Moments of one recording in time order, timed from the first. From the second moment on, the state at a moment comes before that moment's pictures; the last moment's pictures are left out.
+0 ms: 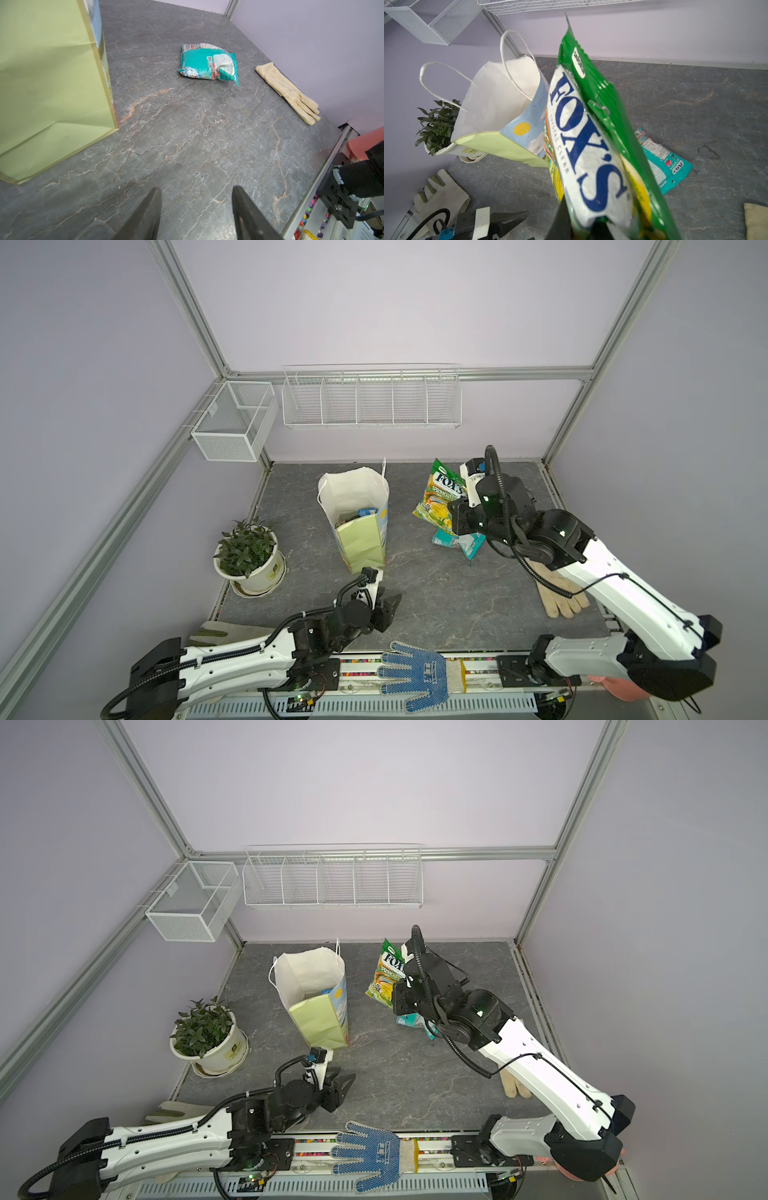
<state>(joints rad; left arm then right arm) -1.26 0.74 0.23 0.06 -0.40 -0.59 0.87 1.28 1.55 -0.87 0.28 0.48</state>
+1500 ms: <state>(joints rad) -1.26 0.36 0.14 -0.16 -0.43 -0.61 1.00 1.73 2.15 -0.96 0.34 0.37</state>
